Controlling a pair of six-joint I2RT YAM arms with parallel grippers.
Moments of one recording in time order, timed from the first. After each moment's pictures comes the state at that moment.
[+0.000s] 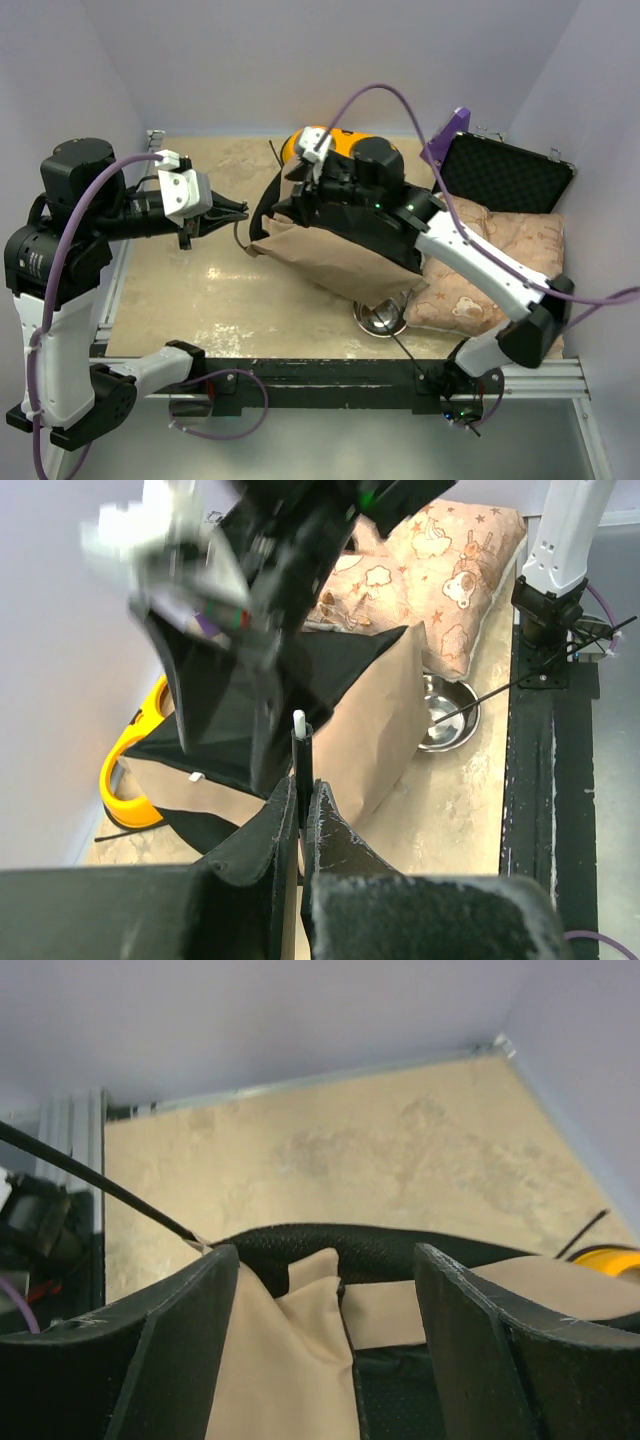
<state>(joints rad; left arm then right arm) -0.33 1.14 1.99 -1.22 0.87 0.57 0.81 1.44 1.49 -0.14 -0.41 -0.11</state>
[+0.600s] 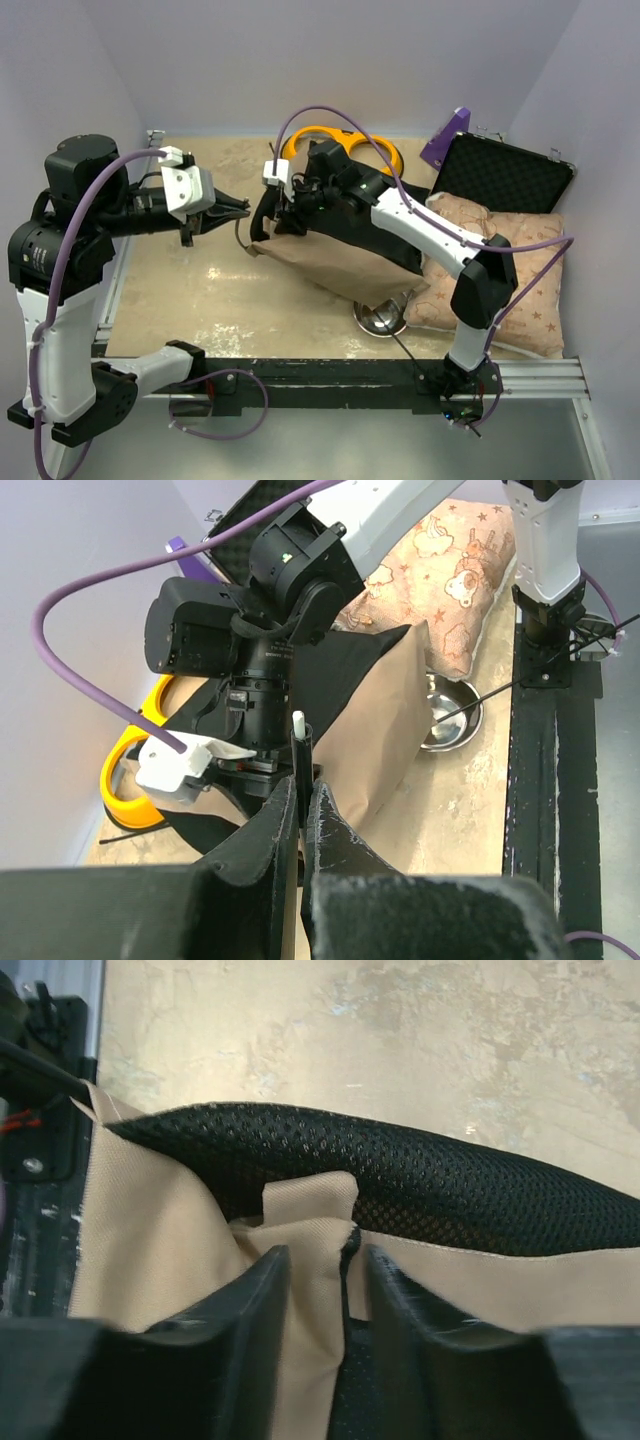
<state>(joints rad) -0.33 1.15 1.99 -1.22 0.87 0.58 0.78 1.80 1.67 -0.50 -0.61 -0.39</state>
